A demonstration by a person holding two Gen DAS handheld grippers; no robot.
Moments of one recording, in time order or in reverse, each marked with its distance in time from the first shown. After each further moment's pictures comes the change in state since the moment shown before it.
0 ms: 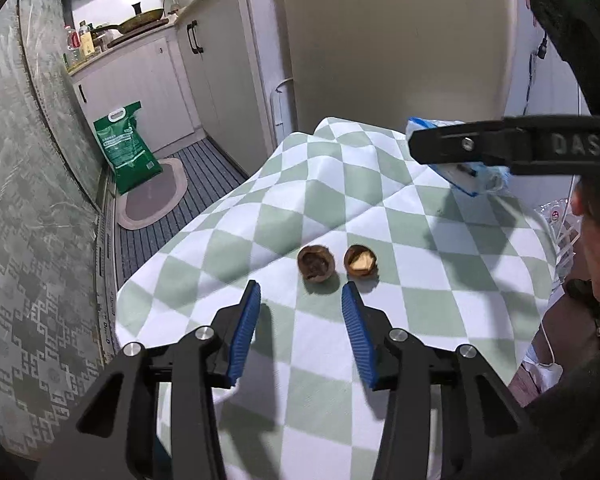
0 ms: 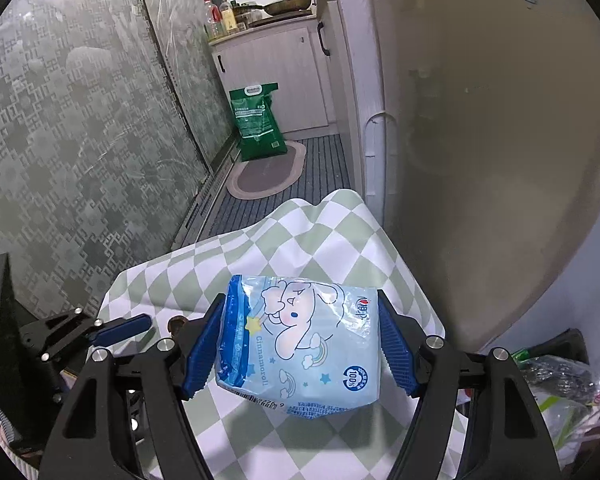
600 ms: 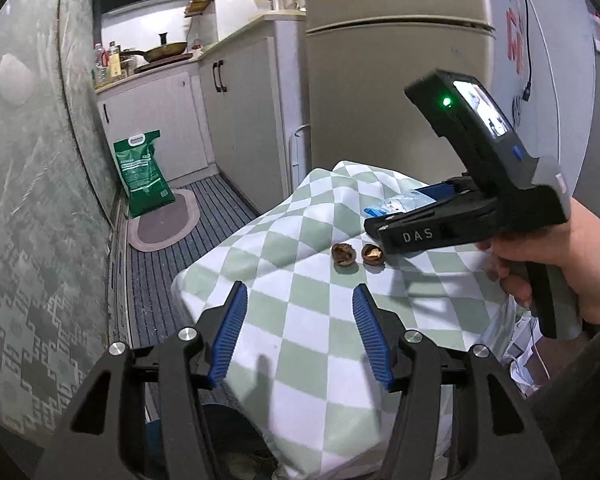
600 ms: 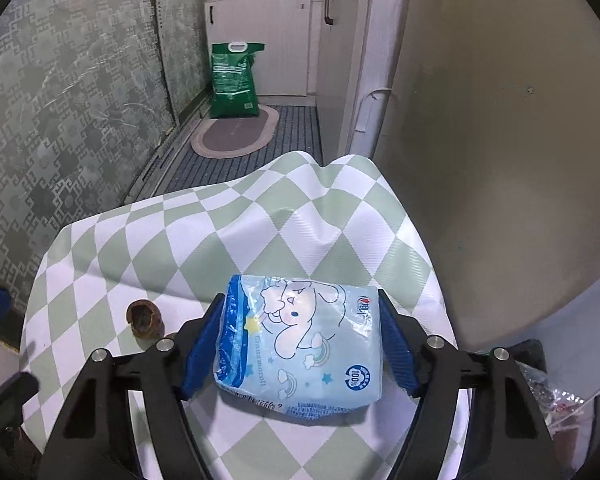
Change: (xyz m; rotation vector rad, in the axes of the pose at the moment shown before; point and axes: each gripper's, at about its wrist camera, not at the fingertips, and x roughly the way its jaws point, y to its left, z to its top) left arm -0.069 0.024 -0.037 -0.047 -0.179 -0.002; right arm 0.053 0.044 -0.010 -0.134 0.110 -0.202
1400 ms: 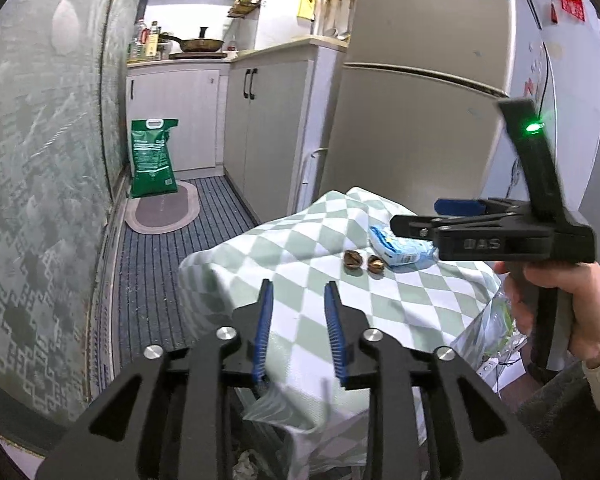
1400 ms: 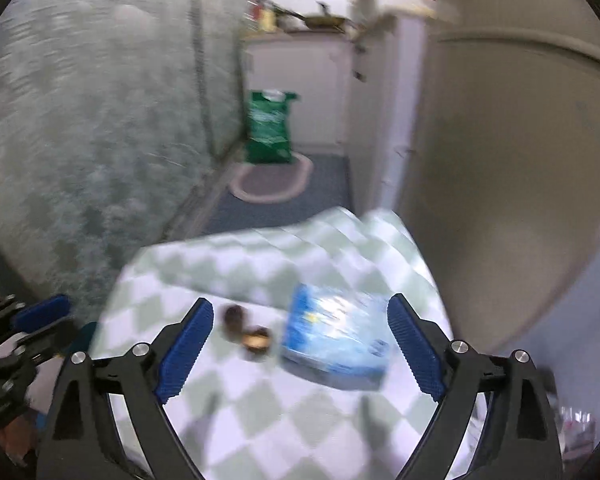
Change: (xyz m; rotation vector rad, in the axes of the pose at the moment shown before) left arm -0.042 0.031 -0.024 -0.201 -0.086 -0.052; right arm -0.058 0.008 -0.009 -0.016 -0.157 0.072
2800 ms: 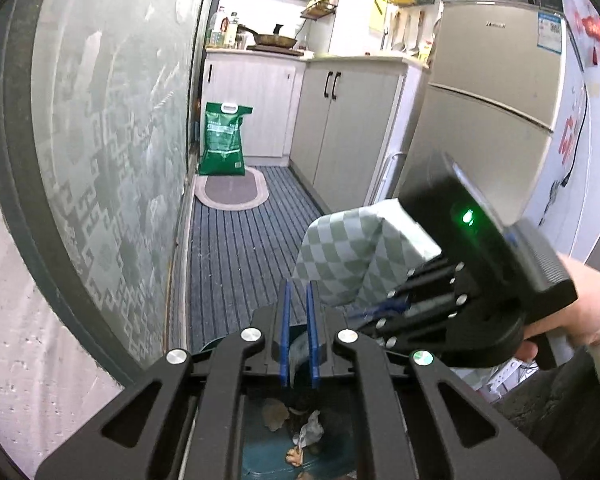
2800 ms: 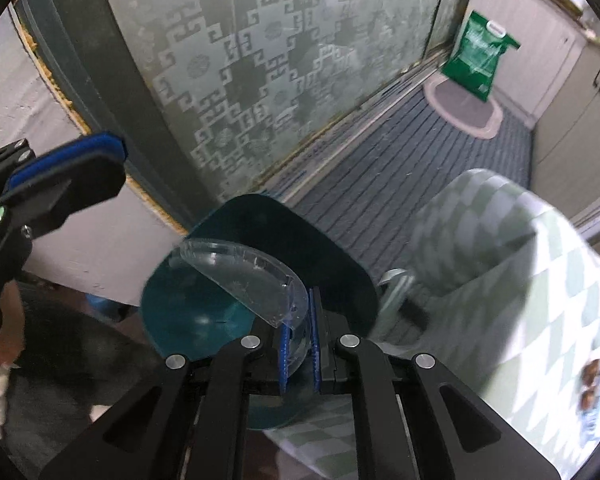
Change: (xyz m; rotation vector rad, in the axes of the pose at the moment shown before) left arm -0.110 0.127 -0.061 -0.131 -0.021 0.151; right arm 0.063 0.268 -0.045 -0.524 0.443 0.407
